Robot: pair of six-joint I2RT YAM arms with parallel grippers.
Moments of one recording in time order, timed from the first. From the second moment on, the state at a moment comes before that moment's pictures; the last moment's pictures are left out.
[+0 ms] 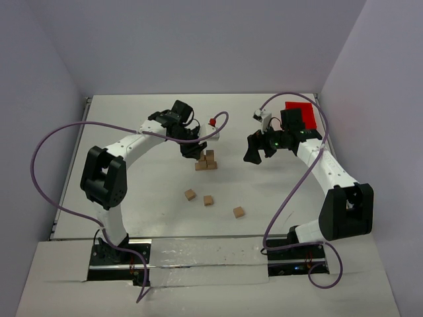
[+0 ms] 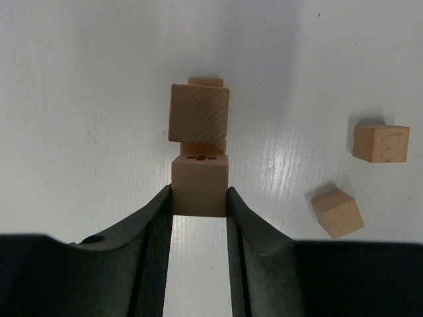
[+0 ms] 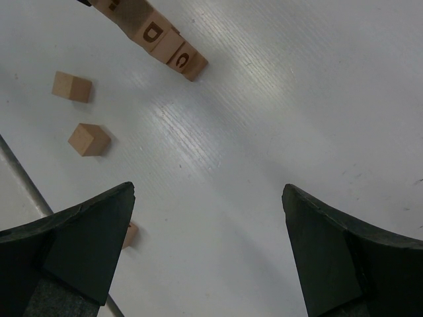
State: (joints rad) left arm -0.56 1.88 1.54 -0.77 0.51 0.82; right arm 0.12 1.41 1.09 -0.61 -0.67 -0.34
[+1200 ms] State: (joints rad) left arm -0.58 1.92 1.57 -0.77 0.51 0.82; right arm 0.12 1.41 1.09 -0.61 -0.68 -0.34
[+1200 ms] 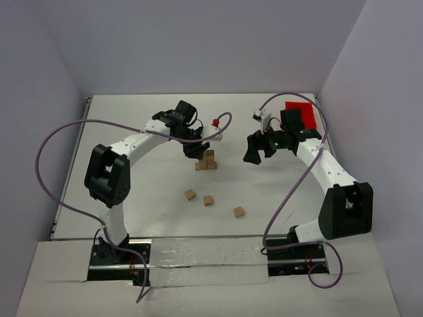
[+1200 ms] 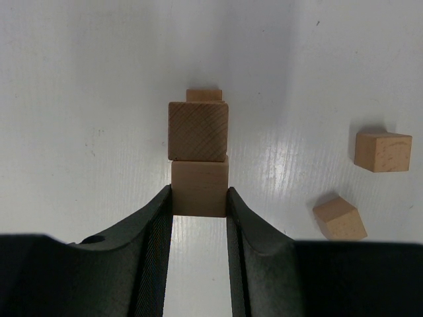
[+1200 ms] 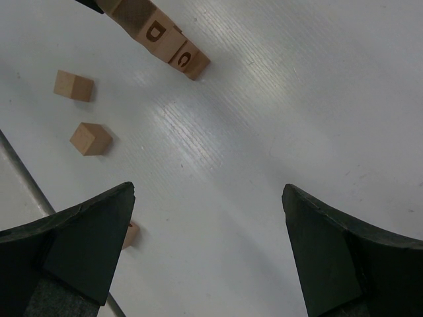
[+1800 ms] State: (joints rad) left arm -0.58 1.92 1.58 -0.77 0.51 0.83; right arm 0.12 1.42 1.09 -0.61 -0.68 -0.34
